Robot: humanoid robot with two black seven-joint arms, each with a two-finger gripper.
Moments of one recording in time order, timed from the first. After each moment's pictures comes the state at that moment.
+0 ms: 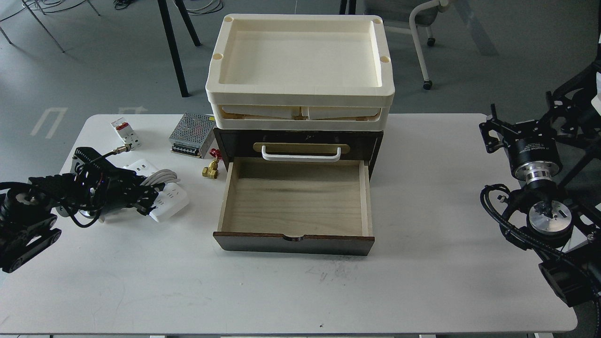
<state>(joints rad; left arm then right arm) -0.78 0.62 -0.06 -0.66 1.92 0.13 -0.42 0.43 -0.39 1.01 0.92 0.33 0.31 0.43</state>
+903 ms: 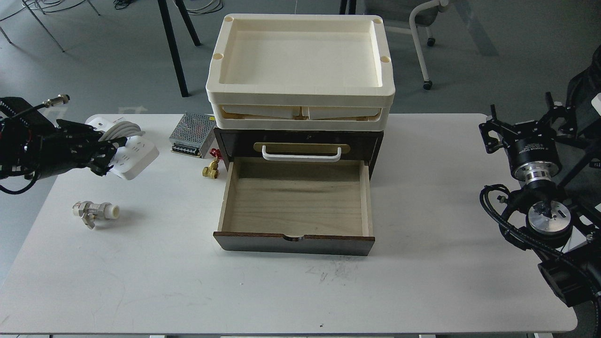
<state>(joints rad) -0.98 1.04 -0.09 -1.03 1.90 0.12 -0.43 0.43 -0.39 1.01 0.92 0.33 0.30 0.43</state>
